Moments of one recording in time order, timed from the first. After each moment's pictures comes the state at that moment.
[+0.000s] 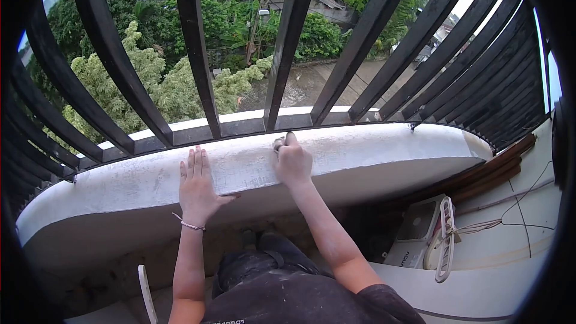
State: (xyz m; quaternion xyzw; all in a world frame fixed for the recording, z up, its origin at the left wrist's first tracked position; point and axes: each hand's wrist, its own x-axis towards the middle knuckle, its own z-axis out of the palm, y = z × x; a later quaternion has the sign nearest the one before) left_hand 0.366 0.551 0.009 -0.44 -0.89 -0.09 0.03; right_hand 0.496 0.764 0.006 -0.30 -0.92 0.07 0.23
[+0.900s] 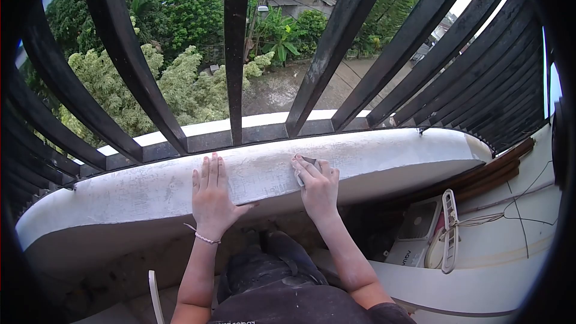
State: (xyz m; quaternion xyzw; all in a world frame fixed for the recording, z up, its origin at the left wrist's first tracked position) left_hand 0.358 0.544 -0.001 -0.46 -0.87 -0.14 0.05; right_hand 0.530 0.724 0.007 -0.25 -0.93 -0.02 0.27
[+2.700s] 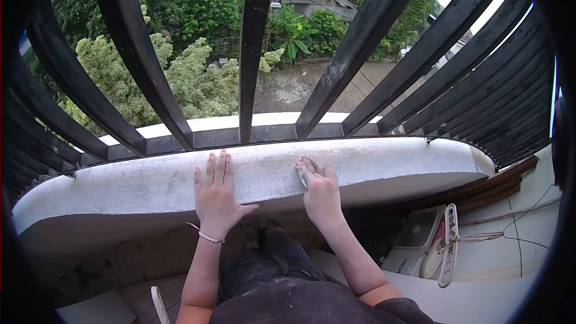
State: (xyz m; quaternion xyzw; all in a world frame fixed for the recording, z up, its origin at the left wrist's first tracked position) left_hand 0.363 0.549 -0.001 -0.44 -0.89 -0.14 0.05; right_hand 0.518 0.730 0.008 -0.27 -0.94 0.08 0.20
